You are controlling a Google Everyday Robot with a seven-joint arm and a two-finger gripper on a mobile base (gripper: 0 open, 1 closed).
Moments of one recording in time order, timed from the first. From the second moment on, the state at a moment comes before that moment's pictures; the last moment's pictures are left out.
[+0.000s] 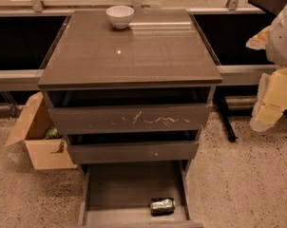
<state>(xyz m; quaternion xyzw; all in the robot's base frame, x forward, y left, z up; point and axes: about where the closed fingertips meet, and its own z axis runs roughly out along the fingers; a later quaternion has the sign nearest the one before) 0.438 -0.216 0.978 -0.60 0.78 -0.04 0.16</state>
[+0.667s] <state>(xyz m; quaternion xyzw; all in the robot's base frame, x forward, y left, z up) 0.444 -0.218 0.955 -0.61 0.77 -0.01 0.17</state>
